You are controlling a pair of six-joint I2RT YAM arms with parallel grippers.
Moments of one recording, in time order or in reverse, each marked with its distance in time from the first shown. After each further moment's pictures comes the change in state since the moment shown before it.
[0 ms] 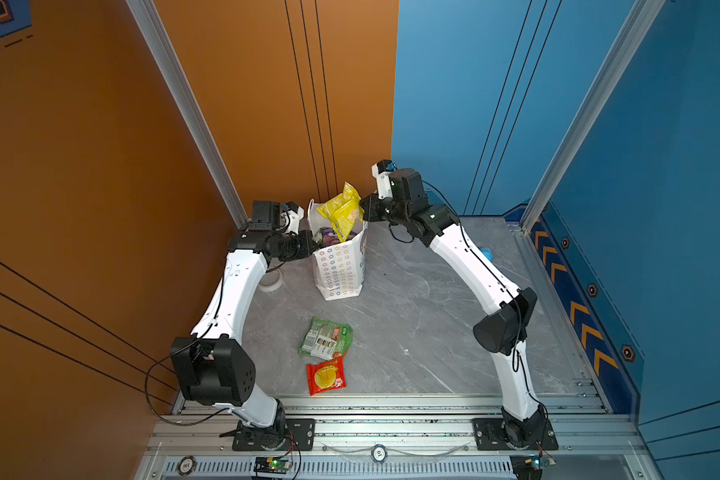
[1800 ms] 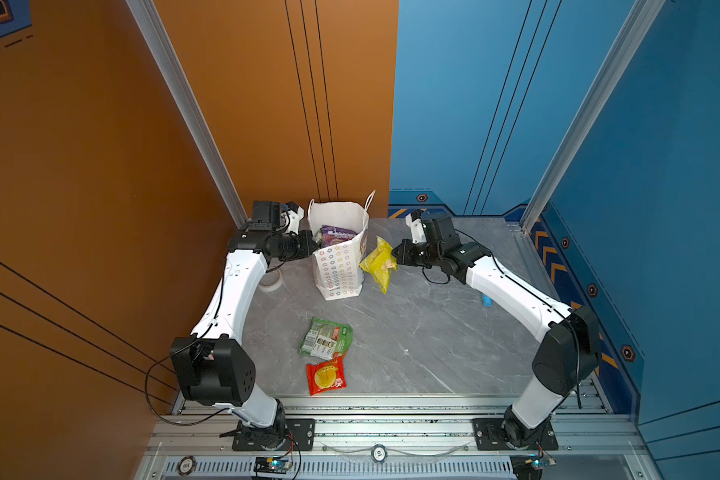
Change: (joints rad) left arm 0.000 0.000 0.000 0.000 0.000 0.000; right arm -0.084 -0.502 -0.921 0.171 -0.125 0.133
